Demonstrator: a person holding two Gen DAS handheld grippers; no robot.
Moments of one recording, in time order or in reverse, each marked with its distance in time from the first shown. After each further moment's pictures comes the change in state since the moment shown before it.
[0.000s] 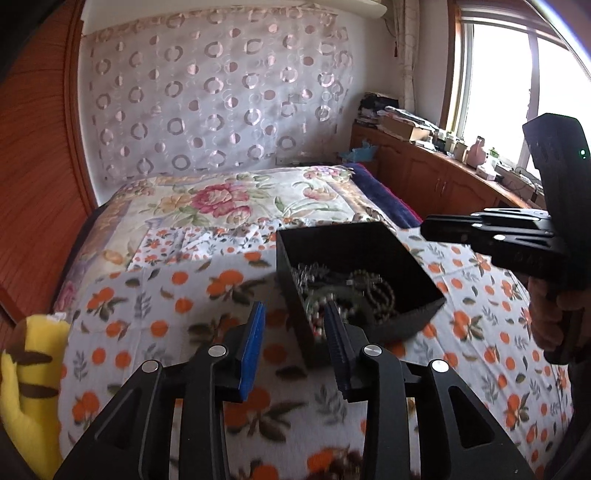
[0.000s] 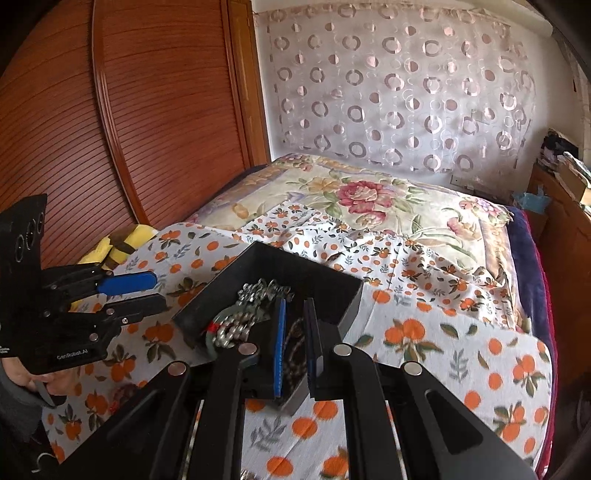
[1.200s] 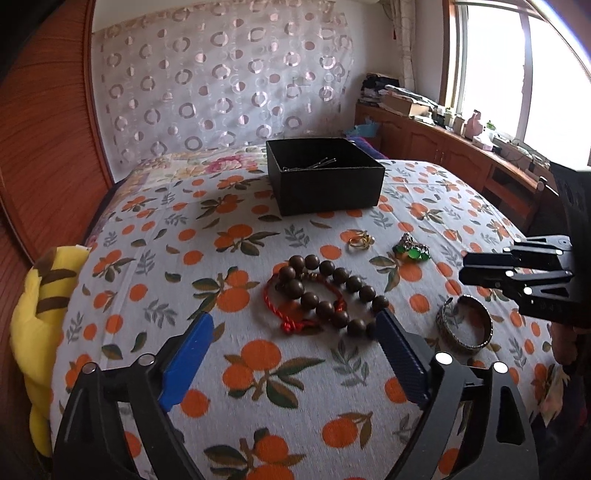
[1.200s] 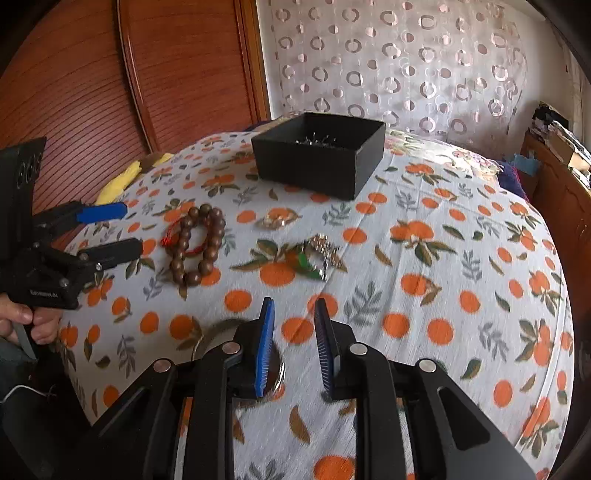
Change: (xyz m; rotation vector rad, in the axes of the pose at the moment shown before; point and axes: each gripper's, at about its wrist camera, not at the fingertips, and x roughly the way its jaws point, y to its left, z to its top) left arm -0.082 -0.043 -0.118 0.013 0.059 0.061; right arm -0.069 0.068 -0.159 0.015 0.124 -0.022
